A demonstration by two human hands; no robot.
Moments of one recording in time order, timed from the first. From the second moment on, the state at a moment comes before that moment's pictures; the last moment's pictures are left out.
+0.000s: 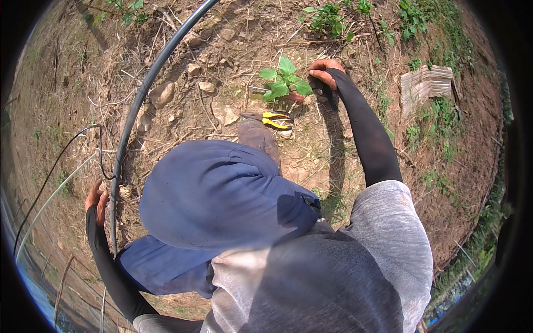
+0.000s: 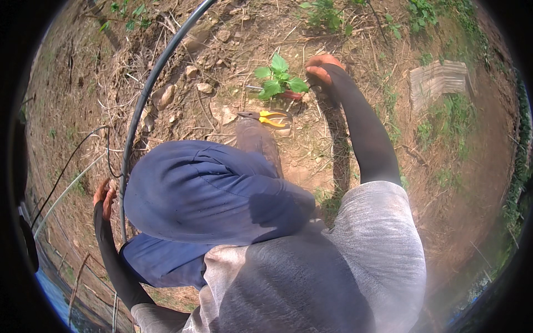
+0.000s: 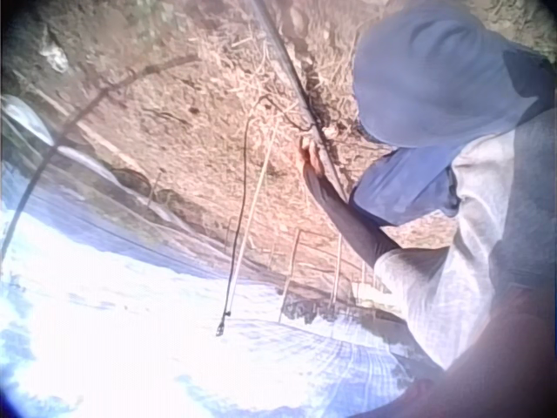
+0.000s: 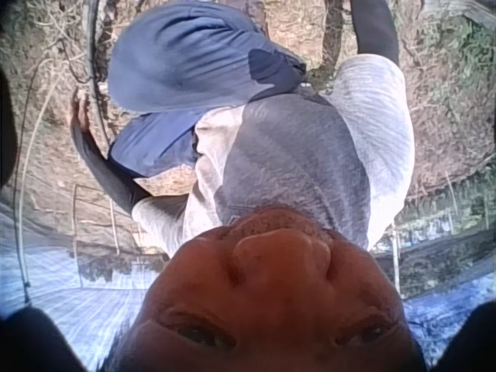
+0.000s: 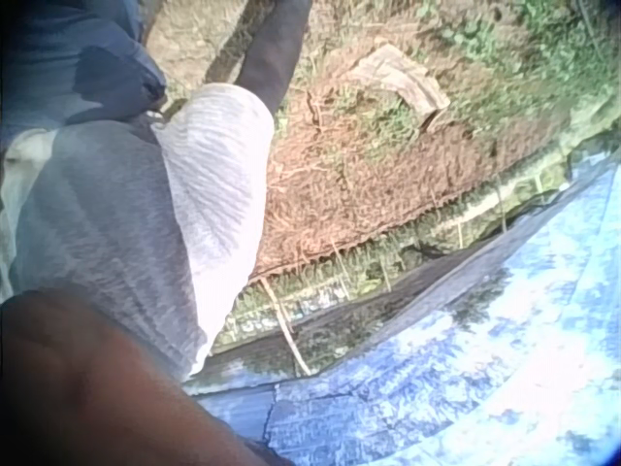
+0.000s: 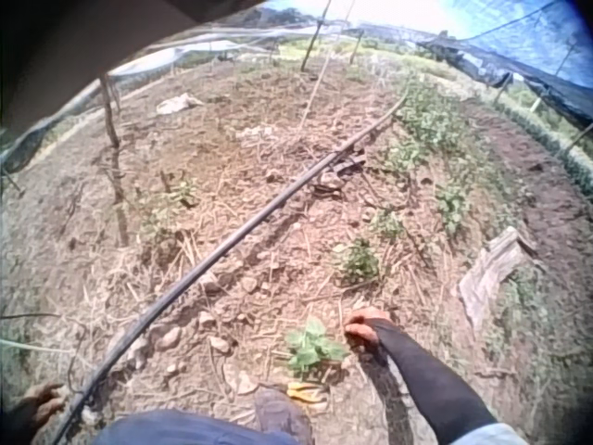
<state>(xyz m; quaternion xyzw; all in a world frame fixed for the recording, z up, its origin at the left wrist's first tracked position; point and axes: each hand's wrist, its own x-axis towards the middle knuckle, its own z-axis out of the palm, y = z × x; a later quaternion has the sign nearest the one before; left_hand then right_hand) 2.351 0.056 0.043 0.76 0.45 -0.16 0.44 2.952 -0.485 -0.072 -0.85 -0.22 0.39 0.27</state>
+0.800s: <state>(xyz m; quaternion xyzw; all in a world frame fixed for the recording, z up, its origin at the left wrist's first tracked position) 2.344 0.060 0.038 0.74 0.45 -0.15 0.48 2.948 -0.472 -0.050 -0.86 -0.33 0.25 0.28</state>
